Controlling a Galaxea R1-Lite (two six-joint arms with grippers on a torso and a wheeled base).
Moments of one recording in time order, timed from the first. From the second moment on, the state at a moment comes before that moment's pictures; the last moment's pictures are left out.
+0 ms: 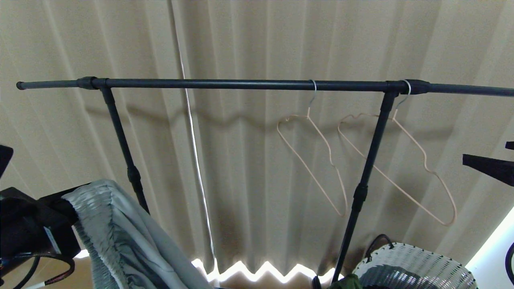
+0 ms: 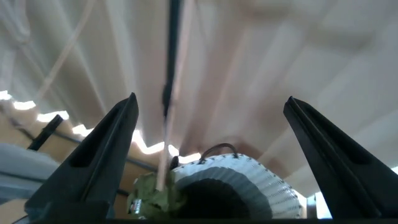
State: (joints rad) left arm -0.31 1.01 -0.43 -0.43 -0.03 0.09; right arm -0.15 1.14 -0.88 0.11 0.29 -0.19
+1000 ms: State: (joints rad) left arm -0.30 1.06 -0.45 -0.52 -0.03 0.09; right arm 0.03 1.52 -1.06 0.17 0.10 -0.12
